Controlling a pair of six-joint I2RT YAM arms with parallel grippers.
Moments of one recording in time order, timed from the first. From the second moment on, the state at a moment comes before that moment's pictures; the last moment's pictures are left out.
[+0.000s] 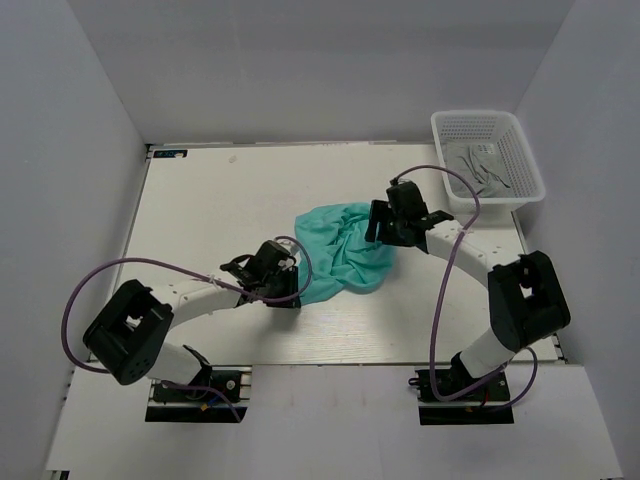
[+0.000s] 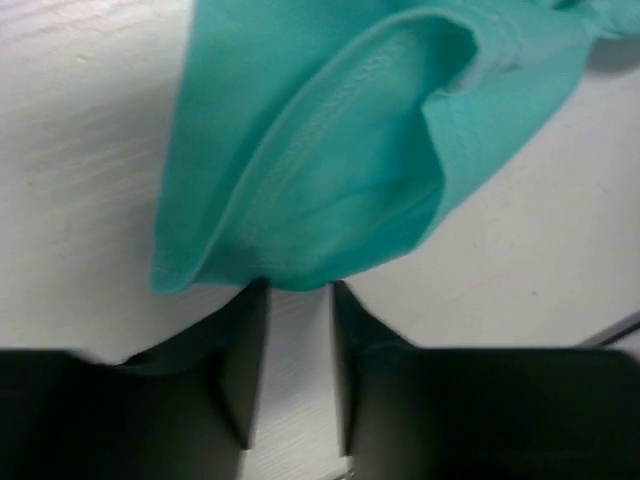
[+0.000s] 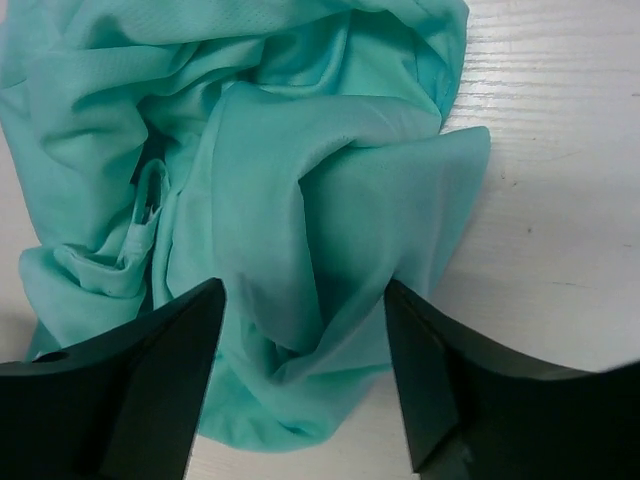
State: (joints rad) left arm -0.70 1.40 0.63 -0.24 0.12 -0.55; right arm 0.48 1.56 1.01 -0.31 0.04 0.47
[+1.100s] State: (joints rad) left arm -0.76 1.51 0.88 -0.15 0.08 -0.37; right arm 0.48 1.30 1.00 -0.31 0.11 0.50
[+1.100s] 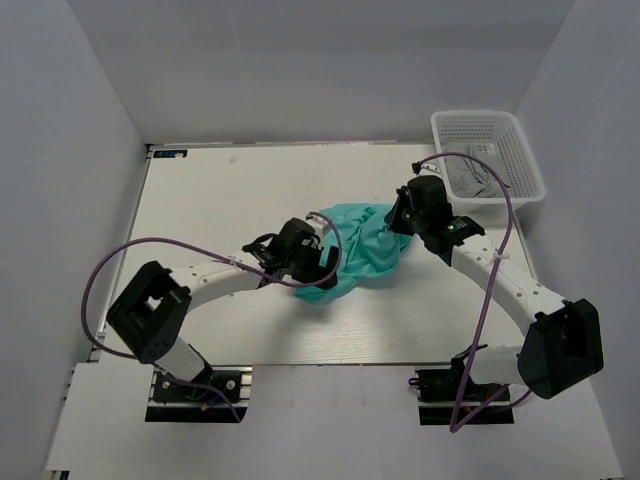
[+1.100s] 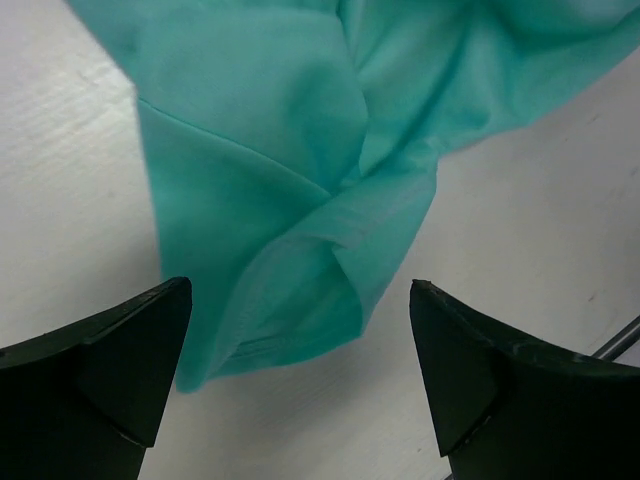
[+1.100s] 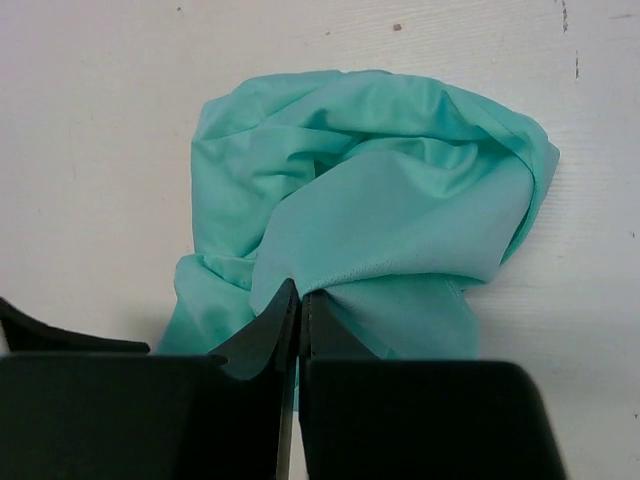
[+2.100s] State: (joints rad) left arm -0.81 1.33 1.14 -0.31 -0.46 -0.38; right arm 0.47 1.22 1.16 -0.53 0.34 0.46
